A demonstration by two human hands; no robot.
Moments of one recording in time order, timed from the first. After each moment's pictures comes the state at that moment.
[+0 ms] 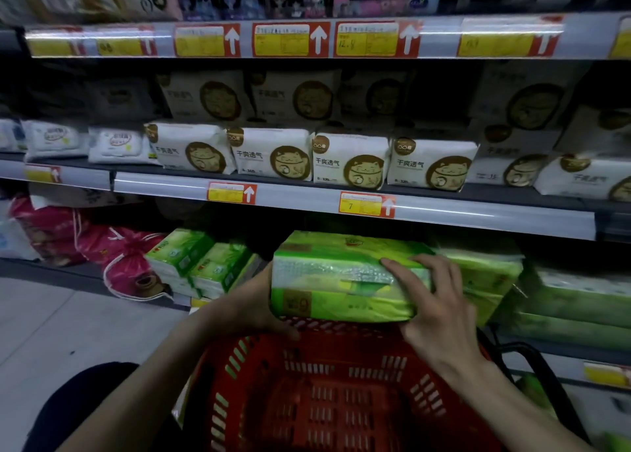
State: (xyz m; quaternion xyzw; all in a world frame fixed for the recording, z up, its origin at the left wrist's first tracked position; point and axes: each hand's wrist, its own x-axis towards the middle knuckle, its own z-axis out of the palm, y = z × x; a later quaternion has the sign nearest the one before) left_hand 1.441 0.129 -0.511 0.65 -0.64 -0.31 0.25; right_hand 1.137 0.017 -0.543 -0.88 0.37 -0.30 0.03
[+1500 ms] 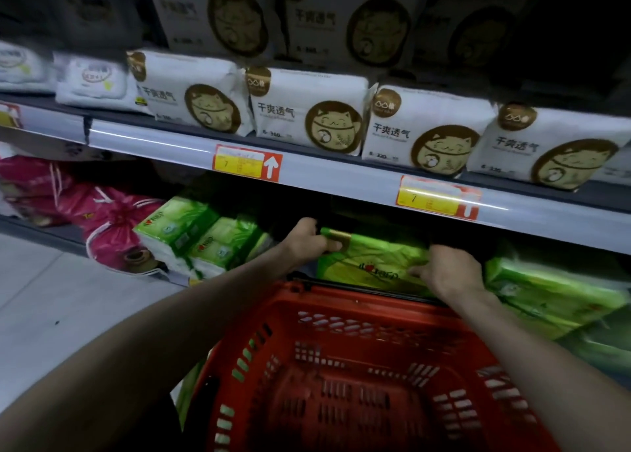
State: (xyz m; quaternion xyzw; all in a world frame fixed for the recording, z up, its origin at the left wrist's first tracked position) left_hand 1.489 -0.042 -0.615 0.70 -0.35 -0.44 0.44; right_hand 1.239 -0.116 -0.586 -0.80 0.59 0.03 0.10
